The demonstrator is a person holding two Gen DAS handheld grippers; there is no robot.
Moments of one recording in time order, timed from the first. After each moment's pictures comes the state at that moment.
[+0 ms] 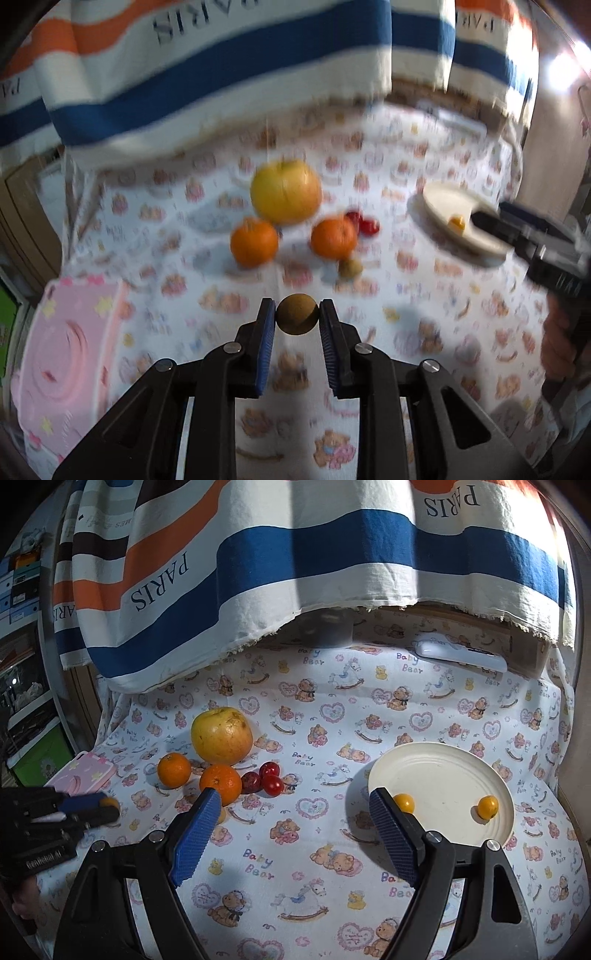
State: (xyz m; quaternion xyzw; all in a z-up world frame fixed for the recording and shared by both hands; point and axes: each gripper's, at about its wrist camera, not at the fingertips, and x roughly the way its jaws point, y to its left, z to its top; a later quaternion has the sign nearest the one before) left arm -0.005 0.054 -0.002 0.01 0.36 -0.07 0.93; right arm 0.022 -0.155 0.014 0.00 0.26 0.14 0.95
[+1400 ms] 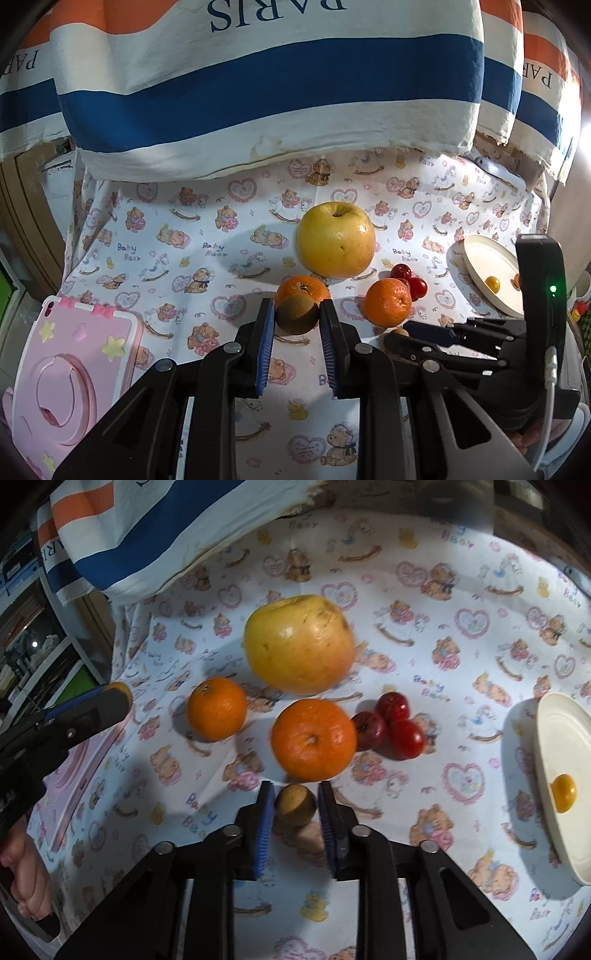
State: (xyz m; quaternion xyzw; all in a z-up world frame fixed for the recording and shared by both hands) left arm 0.050 0.097 -0.005 -0.04 0.35 -0.04 0.94; right arm 0.113 -0.048 -0.051 -0.01 0.44 0.23 0.87
